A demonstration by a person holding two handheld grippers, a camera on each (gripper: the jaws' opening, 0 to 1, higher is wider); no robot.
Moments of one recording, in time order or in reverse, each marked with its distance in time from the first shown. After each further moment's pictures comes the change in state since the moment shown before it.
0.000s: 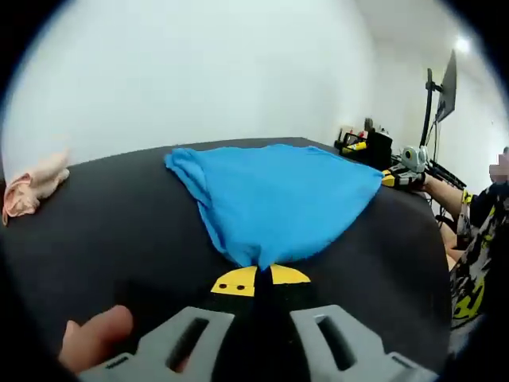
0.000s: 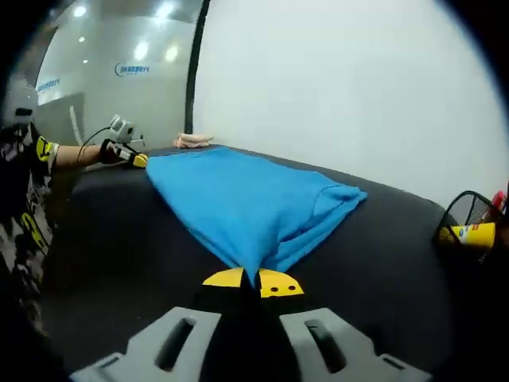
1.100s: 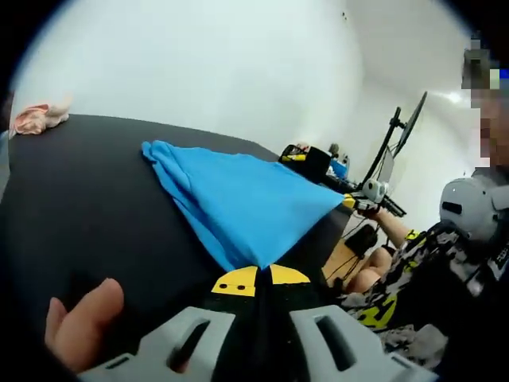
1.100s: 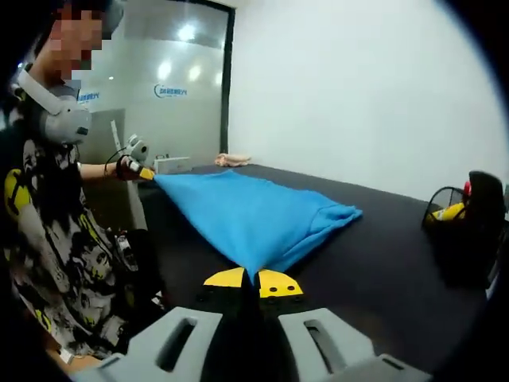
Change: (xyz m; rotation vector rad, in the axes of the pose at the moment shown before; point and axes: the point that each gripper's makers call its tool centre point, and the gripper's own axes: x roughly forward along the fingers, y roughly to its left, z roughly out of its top) left arm -0.116 -0.132 -0.073 -0.142 -0.046 -0.197; right arm -0.131 0.090 -0.021 -0.068 -0.106 0.094
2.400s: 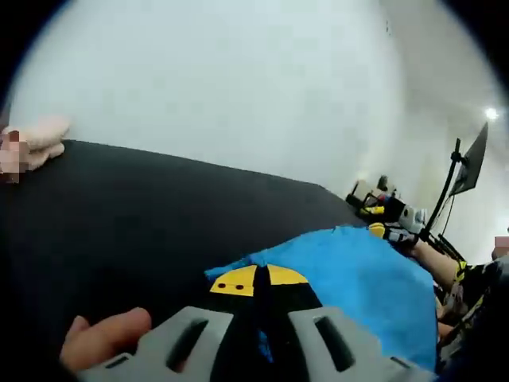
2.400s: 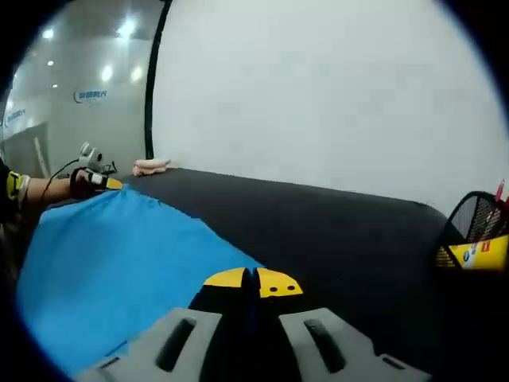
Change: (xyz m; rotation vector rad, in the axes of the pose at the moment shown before) left arm 0.144 0.164 0.148 -0.032 -0.166 0.206; right arm 0.178 -0.200 0.030 0.083 -0.007 -0.254
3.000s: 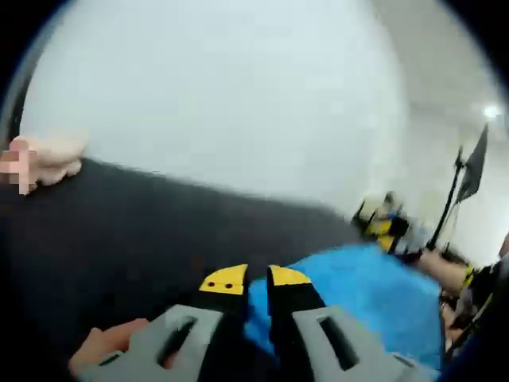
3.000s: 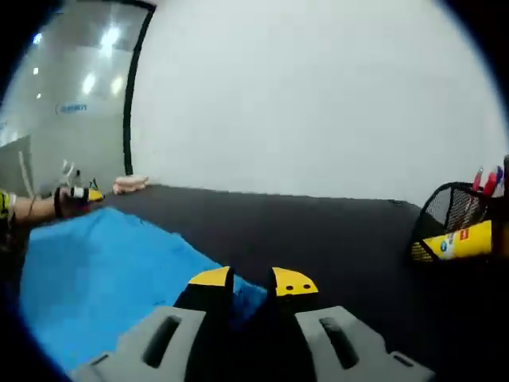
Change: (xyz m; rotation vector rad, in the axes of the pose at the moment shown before) left arm -0.017 0.009 0.067 -0.014 -0.340 -0.040; right arm -0.015 -0.022 0.026 0.234 -0.137 -0.086
